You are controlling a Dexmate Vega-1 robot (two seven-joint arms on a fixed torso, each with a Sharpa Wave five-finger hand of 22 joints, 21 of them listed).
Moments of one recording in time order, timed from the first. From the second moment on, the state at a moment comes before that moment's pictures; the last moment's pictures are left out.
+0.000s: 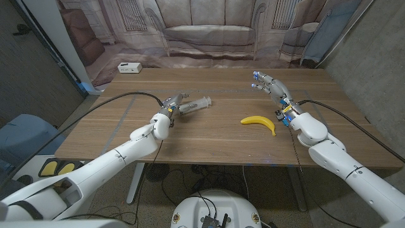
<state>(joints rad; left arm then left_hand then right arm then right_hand) 0.74 0.67 0.73 -1.63 0.36 0.35 0.31 0.64 0.02 0.26 -0.01 0.18 0.37 0.01 0.19 0.20 0.36 0.01 0.20 0.38 0.32 0.04 0.20 0.21 0.16 0.20 0.70 0.17 -1.02 -0.70 -0.33 -1.65 0.44 0.38 -0.01 0.31 0.06 0.16 -0.14 0.18 0.27 0.06 0.20 0.19 0.21 0.14 0.20 0.19 0.12 0.09 0.20 0.21 0.37 0.03 0.19 0.17</state>
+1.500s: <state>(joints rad) 0.88 0.70 0.50 -1.70 0.08 -0.01 0.37 0.53 0.03 0.24 0.02 0.18 0.30 0.07 0.18 0.19 0.35 0.10 0.20 0.33 0.31 0.07 0.20 0.19 0.17 0.12 0.64 0.17 -1.04 -0.65 -0.34 -1.64 0.49 0.38 -0.03 0.30 0.05 0.15 -0.14 0.18 0.22 0.10 0.19 0.19 0.20 0.13 0.20 0.19 0.11 0.08 0.20 0.21 0.38 0.01 0.20 0.17</state>
